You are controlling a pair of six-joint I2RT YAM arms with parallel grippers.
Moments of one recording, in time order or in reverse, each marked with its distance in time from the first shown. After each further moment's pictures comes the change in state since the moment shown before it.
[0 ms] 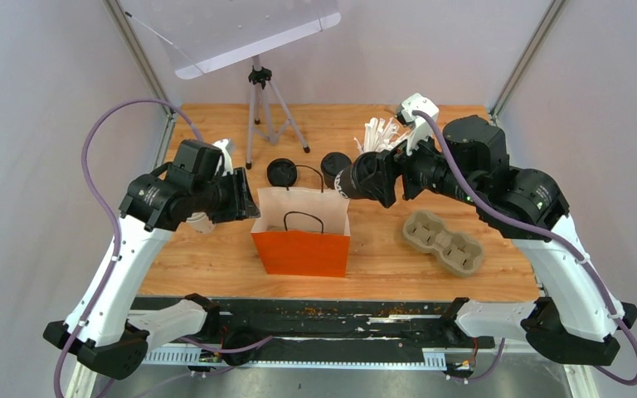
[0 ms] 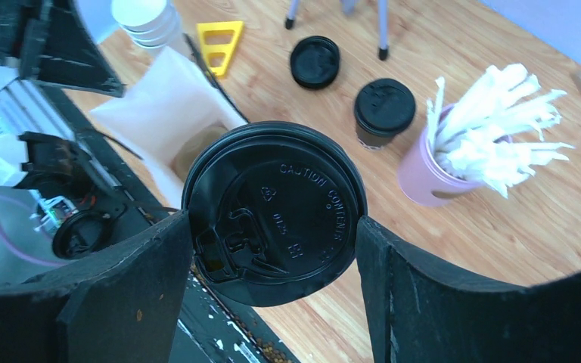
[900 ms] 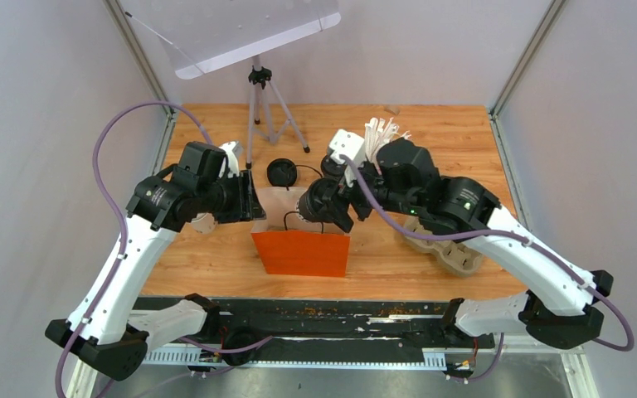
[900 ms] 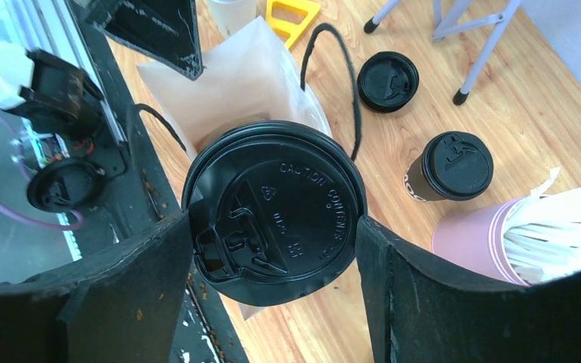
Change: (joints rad) left arm 0.000 -0.008 -0.066 0.064 0.063 0.028; right arm 0.208 0.039 -0.216 0.257 -0.064 -0.145
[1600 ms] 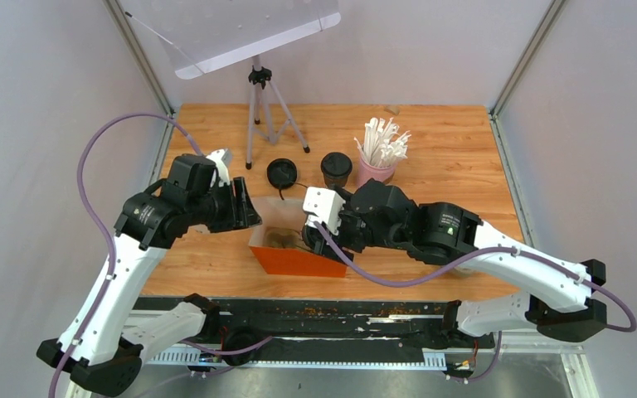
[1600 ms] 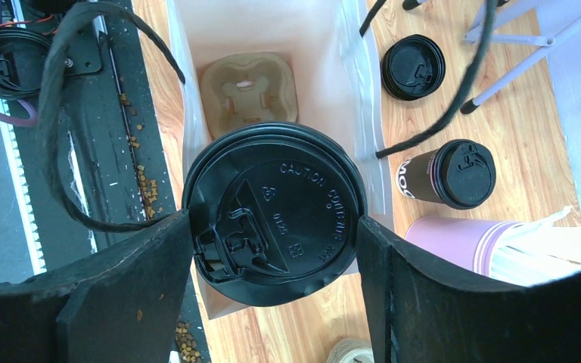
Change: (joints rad) left arm 0.000 -0.096 -0.047 0.008 -0.034 -0.031; right arm 0.221 -0.002 -0.131 -0.034 0.138 -0.240
